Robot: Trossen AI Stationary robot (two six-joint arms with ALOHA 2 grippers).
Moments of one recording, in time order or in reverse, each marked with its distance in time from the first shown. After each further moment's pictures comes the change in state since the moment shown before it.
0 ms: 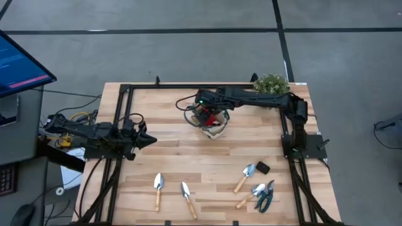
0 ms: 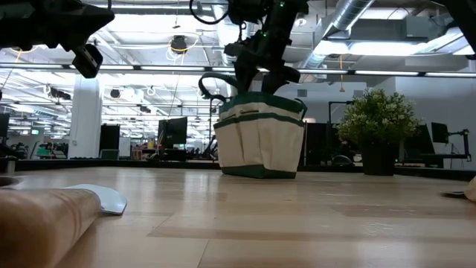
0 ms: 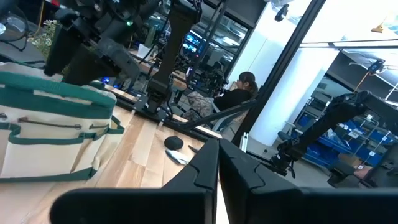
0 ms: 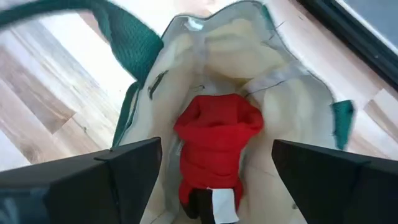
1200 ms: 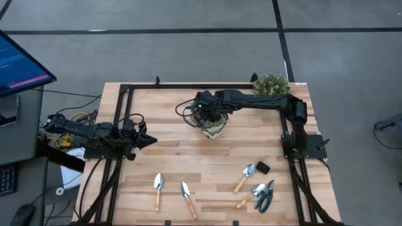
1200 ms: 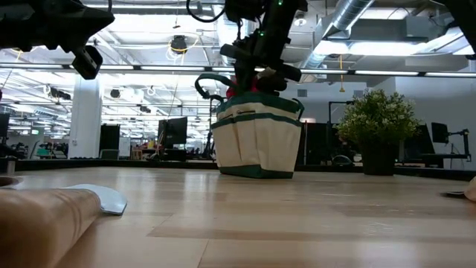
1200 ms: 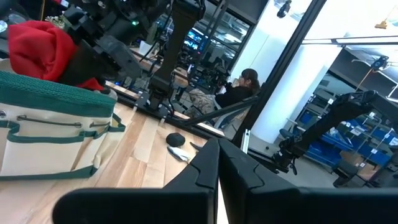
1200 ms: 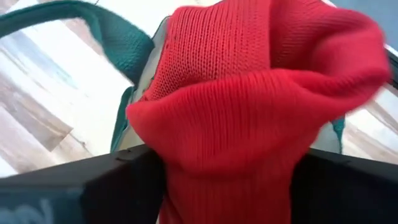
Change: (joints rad) left arm 0.000 0.000 0.000 -0.016 0.000 0.000; right arm 0.028 0.009 -0.013 0.024 0.080 0.095
